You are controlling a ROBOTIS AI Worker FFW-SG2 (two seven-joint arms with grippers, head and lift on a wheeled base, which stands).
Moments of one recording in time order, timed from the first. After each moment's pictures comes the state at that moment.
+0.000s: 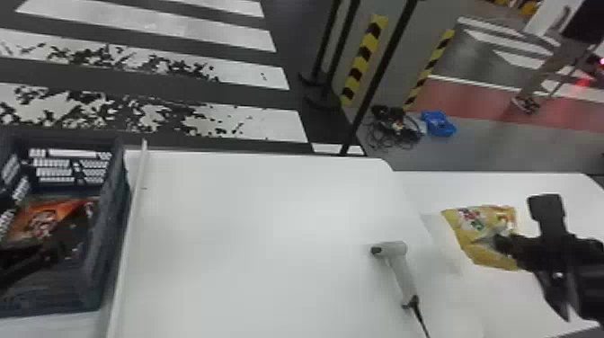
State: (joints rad) left arm 0.39 0.38 0.00 -2.18 0.48 0.41 -0.10; right arm 0.11 -0.78 -0.37 -1.26 -0.15 0.57 0.31
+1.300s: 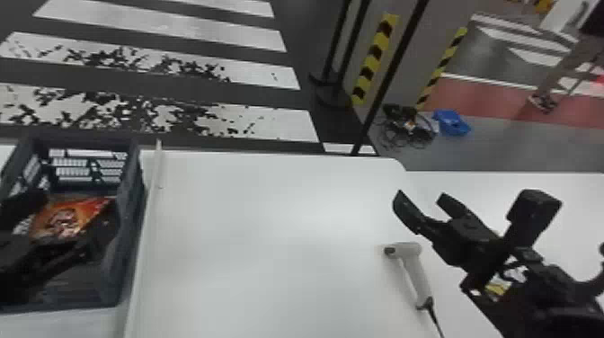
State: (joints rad) left arm 0.40 0.36 -0.02 -2.22 0.46 0.42 -0.10; right arm 0.42 -0.16 -0.47 -2.21 -0.43 0.55 0.30
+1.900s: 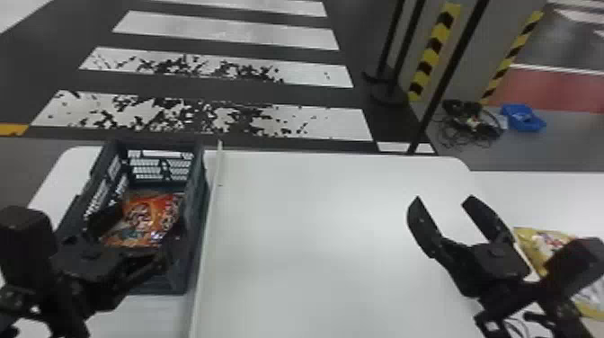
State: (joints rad) left arm 0.48 0.35 -0.04 -2.25 0.39 0.41 -0.06; right arm 0.55 0.00 -0.26 -2.18 -0.27 0.11 0.35
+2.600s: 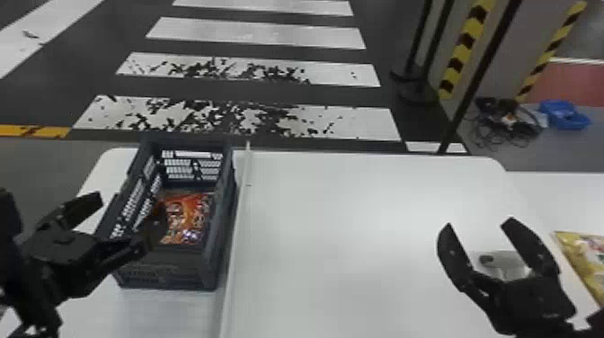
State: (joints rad) left arm 0.53 0.35 0.19 -2.40 0.46 0.59 -0.09; right arm 0.63 -0.03 -0.21 -2.07 -0.23 -0.16 0.34
